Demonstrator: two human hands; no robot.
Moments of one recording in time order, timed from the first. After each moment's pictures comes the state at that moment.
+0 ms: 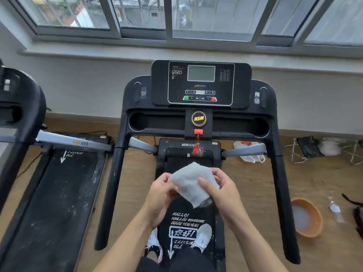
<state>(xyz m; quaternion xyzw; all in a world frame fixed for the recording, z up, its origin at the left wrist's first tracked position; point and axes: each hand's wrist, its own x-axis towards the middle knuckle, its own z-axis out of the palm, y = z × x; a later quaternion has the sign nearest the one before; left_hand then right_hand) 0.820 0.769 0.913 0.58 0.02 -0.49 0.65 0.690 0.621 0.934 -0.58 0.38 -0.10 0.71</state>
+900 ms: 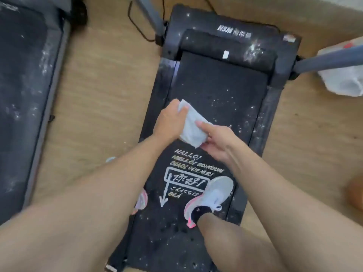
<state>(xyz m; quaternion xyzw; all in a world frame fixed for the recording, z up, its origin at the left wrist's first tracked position) 0.880 0.740 0.260 0.89 -0.06 -0.34 0.30 0.777 0.623 0.268 -0.32 0.55 0.15 0.76</state>
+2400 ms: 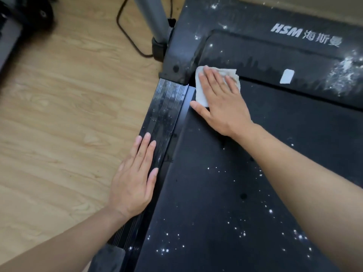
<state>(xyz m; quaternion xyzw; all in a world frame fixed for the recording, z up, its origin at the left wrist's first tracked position) 0.992 0.815 -0.107 0.93 -0.33 -0.08 0.13 1.042 0.498 -0.105 -0.99 0.04 0.06 0.07</state>
